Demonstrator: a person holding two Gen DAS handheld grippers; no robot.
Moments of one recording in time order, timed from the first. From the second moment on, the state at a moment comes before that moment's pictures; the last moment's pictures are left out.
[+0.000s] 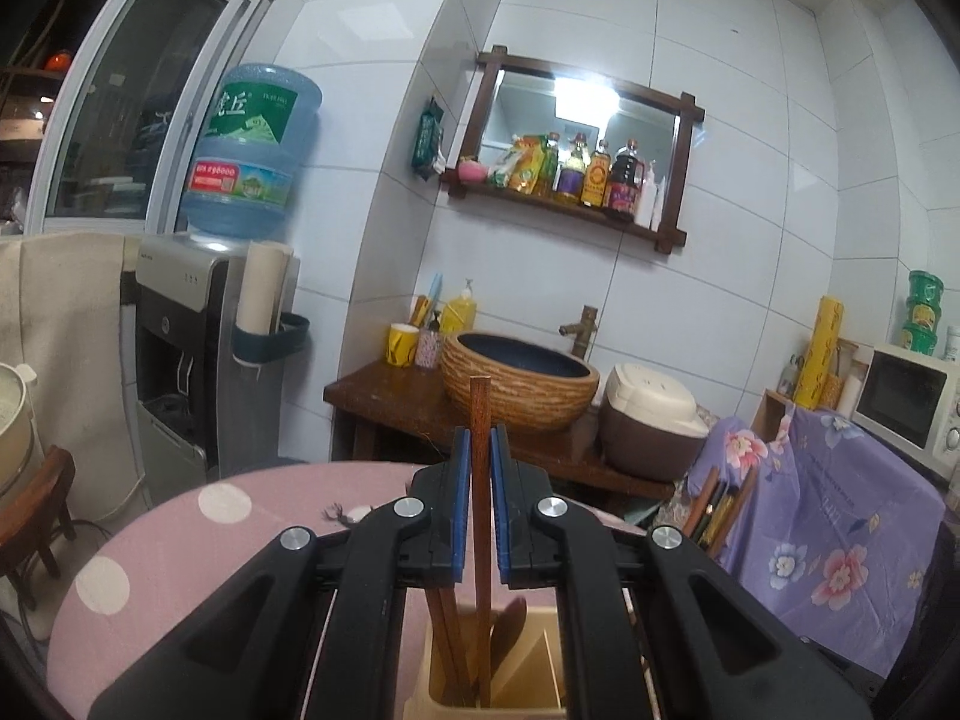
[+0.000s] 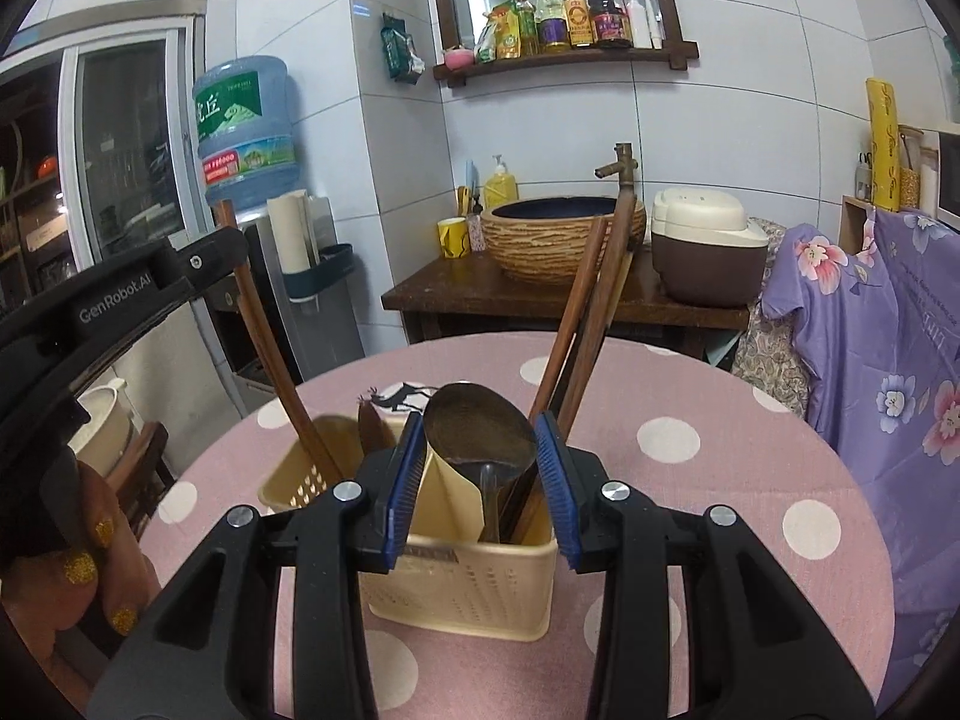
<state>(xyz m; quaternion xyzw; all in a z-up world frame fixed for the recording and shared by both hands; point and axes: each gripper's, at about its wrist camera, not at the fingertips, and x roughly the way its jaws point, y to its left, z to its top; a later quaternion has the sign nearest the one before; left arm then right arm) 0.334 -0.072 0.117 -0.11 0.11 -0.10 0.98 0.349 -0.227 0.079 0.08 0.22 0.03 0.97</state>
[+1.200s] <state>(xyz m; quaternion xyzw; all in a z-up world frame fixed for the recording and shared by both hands) 0.214 -0.041 0.072 -0.03 0.15 -0.12 0.98 0.208 -0.252 0.035 0.06 0.19 -0.01 0.98</state>
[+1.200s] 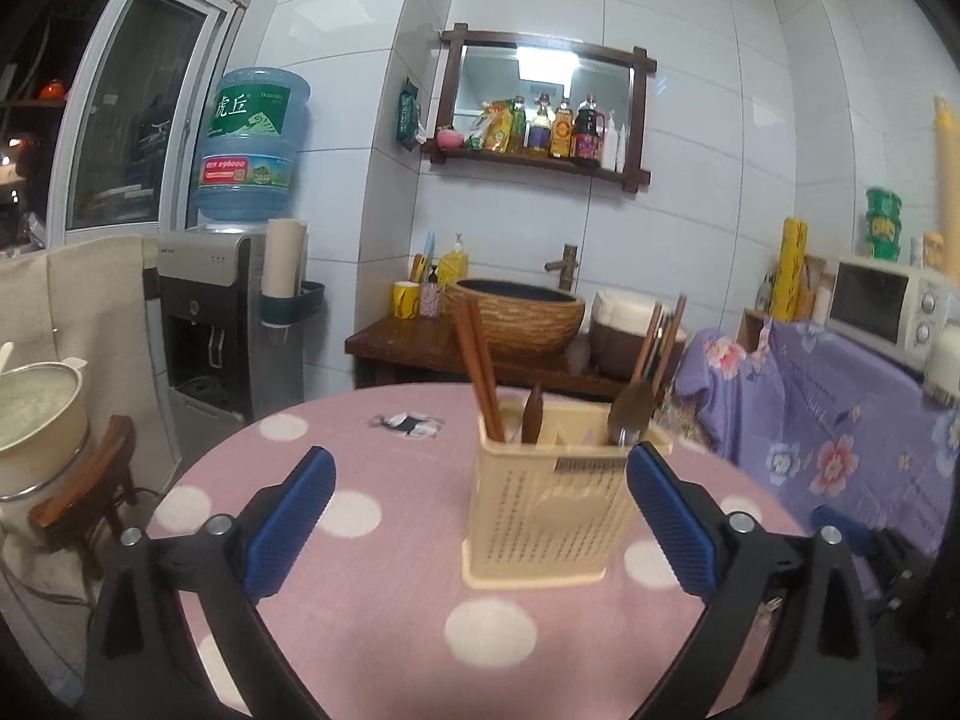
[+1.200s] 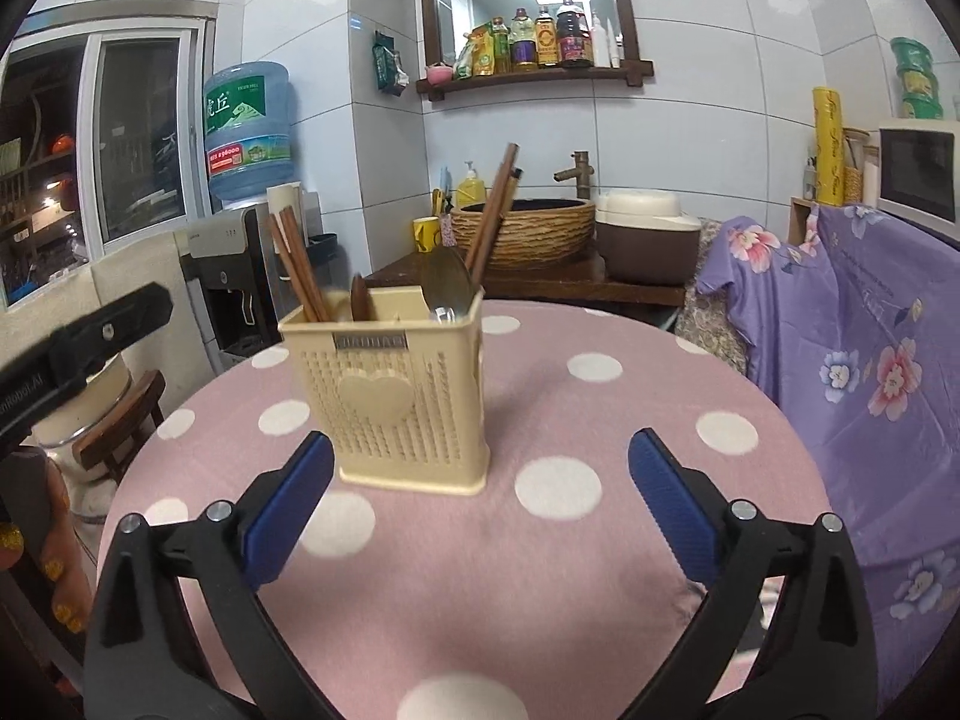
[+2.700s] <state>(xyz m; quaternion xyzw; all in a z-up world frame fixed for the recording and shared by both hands) 0.002 -0.002 -0.004 -0.06 0.16 -0.03 0.99 -0.014 -0.216 -0.015 0.04 0.14 -0.03 0.99</state>
